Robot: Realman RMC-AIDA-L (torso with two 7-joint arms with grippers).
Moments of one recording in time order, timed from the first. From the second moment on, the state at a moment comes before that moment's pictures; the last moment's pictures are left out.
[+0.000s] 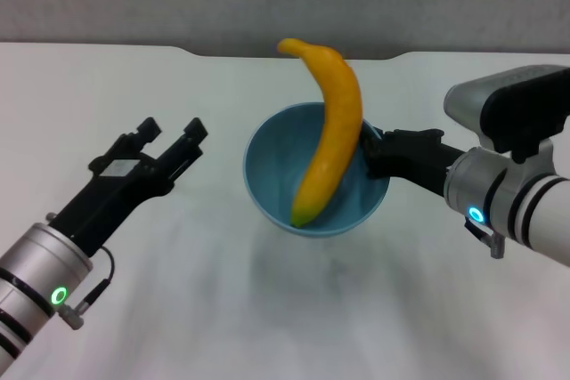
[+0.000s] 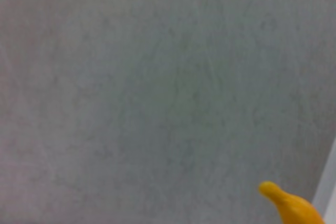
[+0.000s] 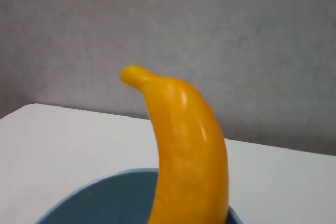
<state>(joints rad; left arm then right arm) -0.11 -2.03 -1.21 -0.86 0.10 -0.85 2.32 0.33 2.01 -1.97 -1.20 0.76 0.22 -0.21</state>
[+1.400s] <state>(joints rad) -0.07 -2.03 -1.29 -0.92 0.22 -0.67 2.29 0.61 2.01 -1.91 -0.84 0.98 0.50 -0.22</state>
